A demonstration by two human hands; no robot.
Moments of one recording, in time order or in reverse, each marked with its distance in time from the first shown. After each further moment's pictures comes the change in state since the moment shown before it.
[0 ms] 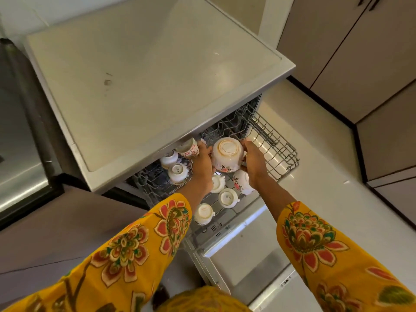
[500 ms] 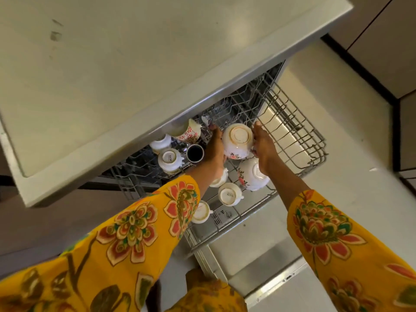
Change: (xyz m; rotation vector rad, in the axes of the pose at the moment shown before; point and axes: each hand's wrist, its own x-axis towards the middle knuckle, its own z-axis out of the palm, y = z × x) left_hand 0.094 -0.037 0.039 0.027 0.025 -0.199; right_hand 0.105 0.036 -0.008 -0.181 -0.095 0.104
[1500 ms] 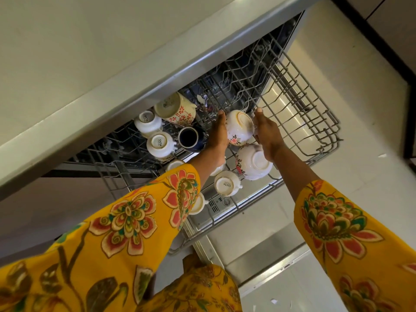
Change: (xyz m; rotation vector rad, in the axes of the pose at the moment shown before) left_hand 0.028 -0.022 0.008 0.090 0.006 0.059; right_hand 0.054 0.043 -0.014 -0.107 -0.030 0.009
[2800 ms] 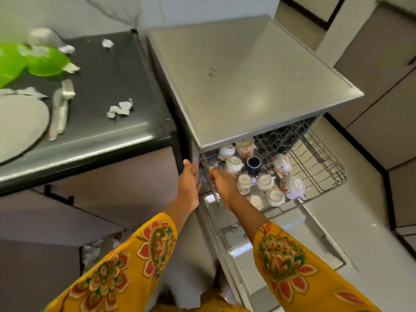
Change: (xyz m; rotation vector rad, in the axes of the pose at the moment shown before) left_hand -0.222 0.002 -0.306 -0.349 0.061 0.226; right_hand -0.306 -0.025 0.263 -0.164 -0.218 -0.235
